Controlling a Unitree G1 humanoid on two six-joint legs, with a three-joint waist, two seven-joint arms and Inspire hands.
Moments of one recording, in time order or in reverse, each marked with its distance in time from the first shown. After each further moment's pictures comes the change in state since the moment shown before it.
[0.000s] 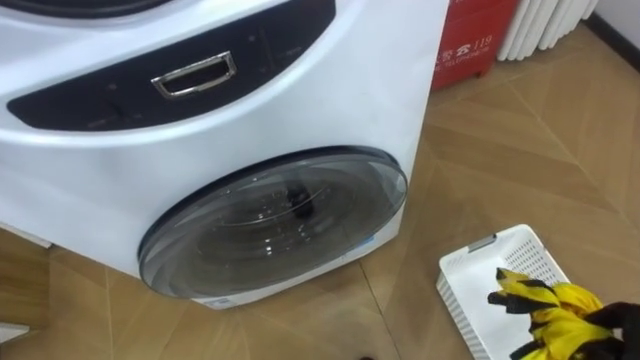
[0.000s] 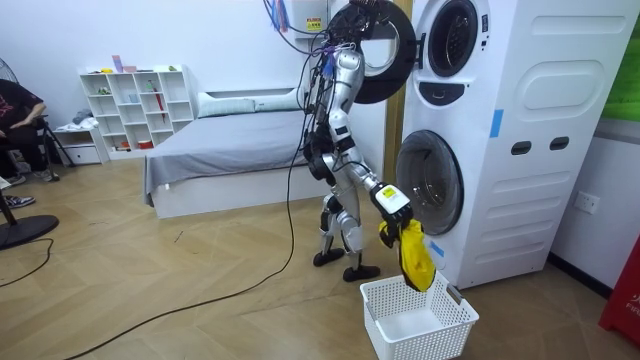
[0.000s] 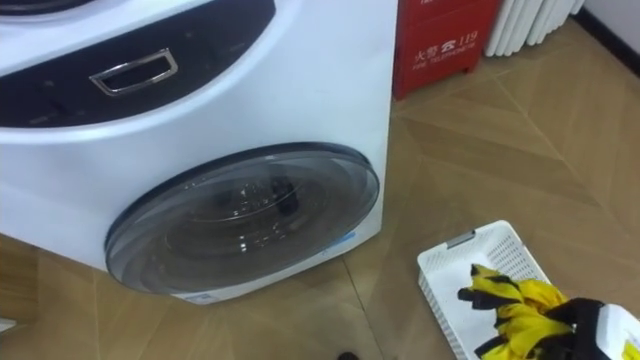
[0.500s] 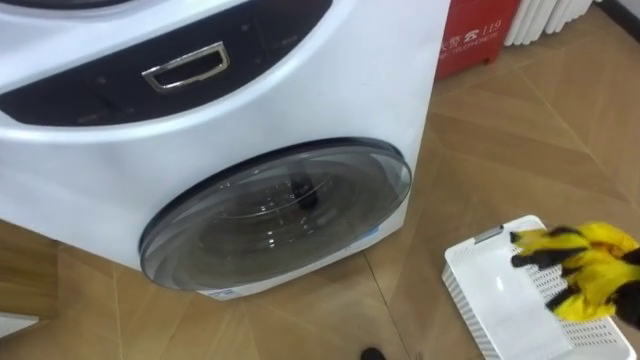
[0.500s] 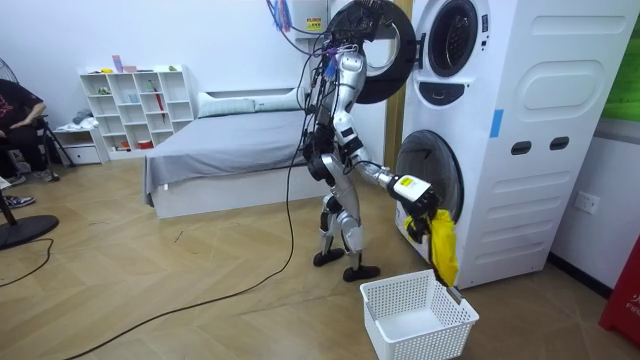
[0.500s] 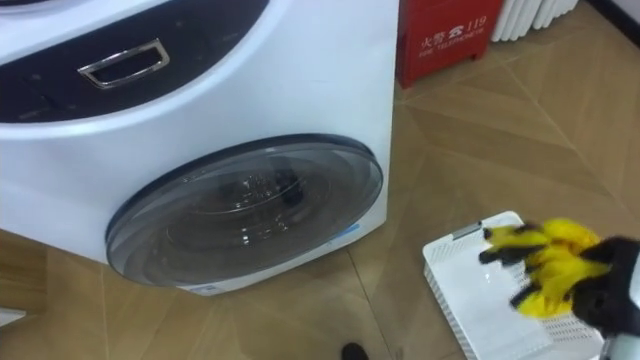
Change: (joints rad) left arm 0.013 -0.001 0.000 -0.044 -0.002 0.001 -0.003; right arm -0.055 -0.074 -0.061 -0.104 -0.113 -0.036 -0.176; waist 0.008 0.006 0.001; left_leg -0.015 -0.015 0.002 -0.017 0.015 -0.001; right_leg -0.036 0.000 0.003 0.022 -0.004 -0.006
